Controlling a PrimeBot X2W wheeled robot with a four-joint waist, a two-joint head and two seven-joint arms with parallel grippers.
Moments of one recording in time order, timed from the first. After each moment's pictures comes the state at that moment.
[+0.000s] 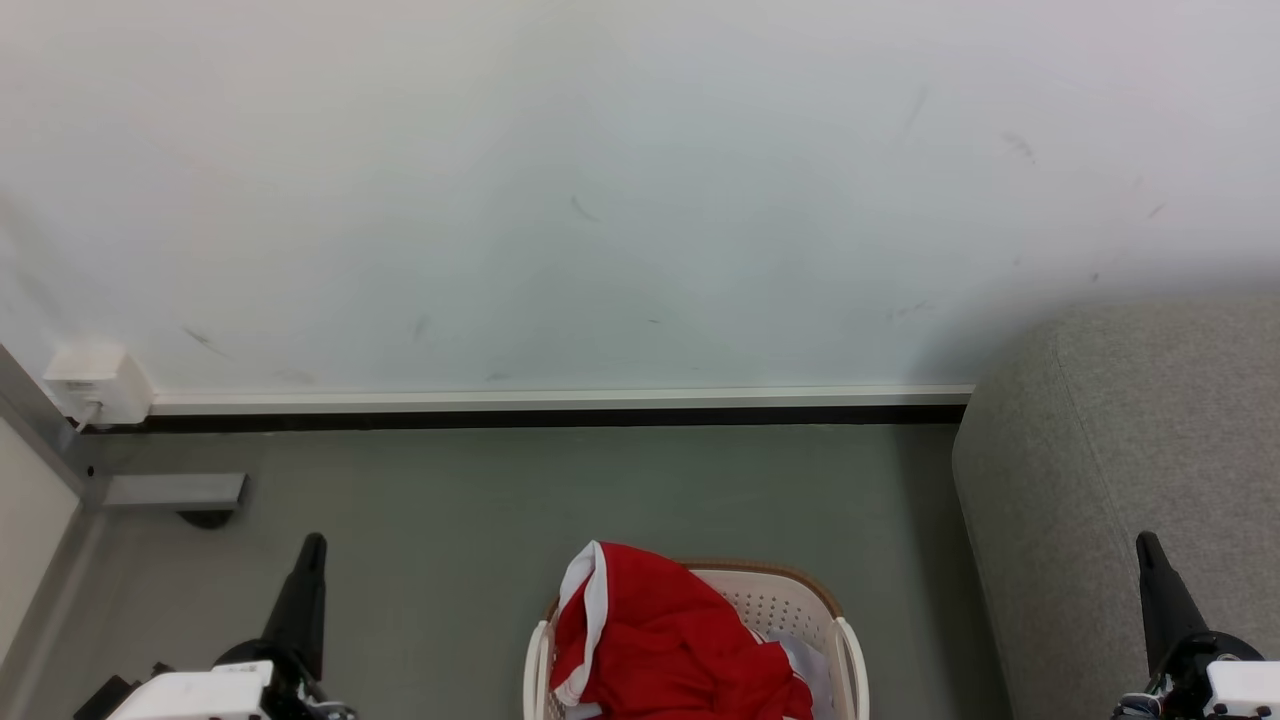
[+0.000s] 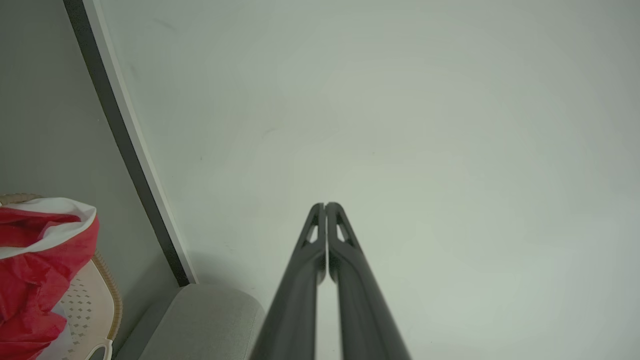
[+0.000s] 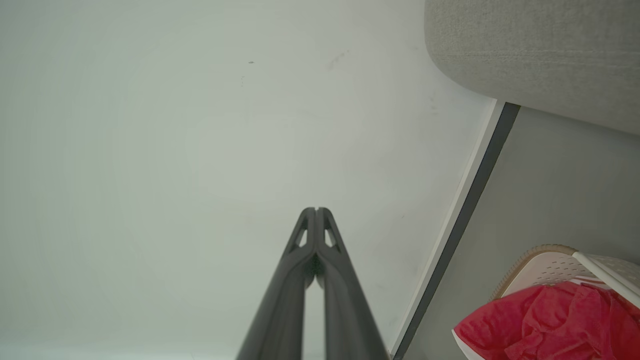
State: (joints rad) left arm -0.11 0.05 0.11 0.25 -1.61 -0.13 0.11; right arm -0.10 -0.05 -0.11 0.25 1.62 0.13 0.11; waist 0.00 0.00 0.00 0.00
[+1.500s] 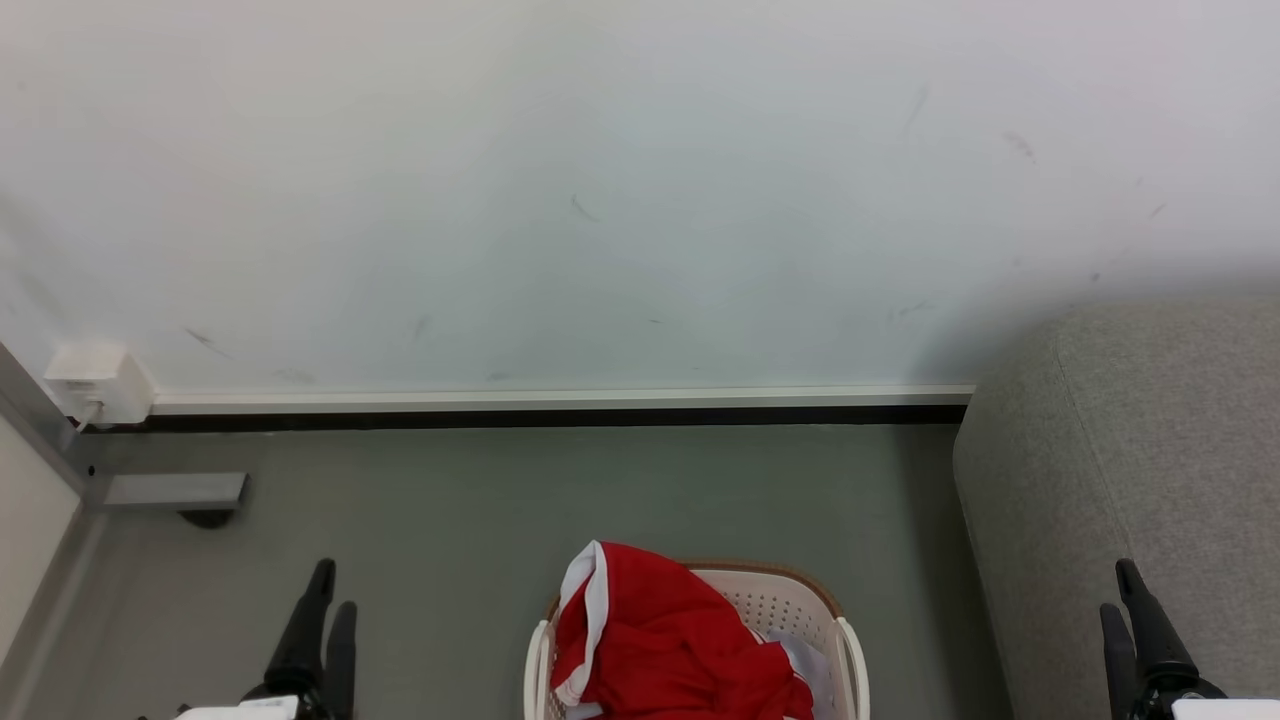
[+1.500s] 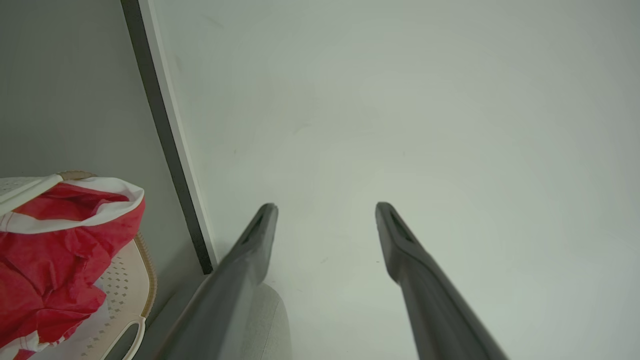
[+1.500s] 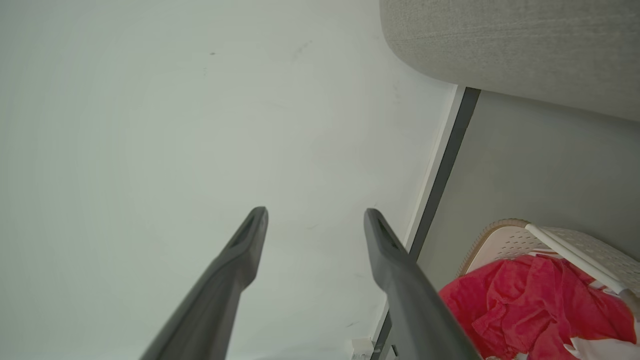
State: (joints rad) left arm -0.07 0.03 0.09 0.29 -1.60 -0.12 0.09; right arm -0.06 -0.03 -0.08 0.29 1.61 0.13 0.09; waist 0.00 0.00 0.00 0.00
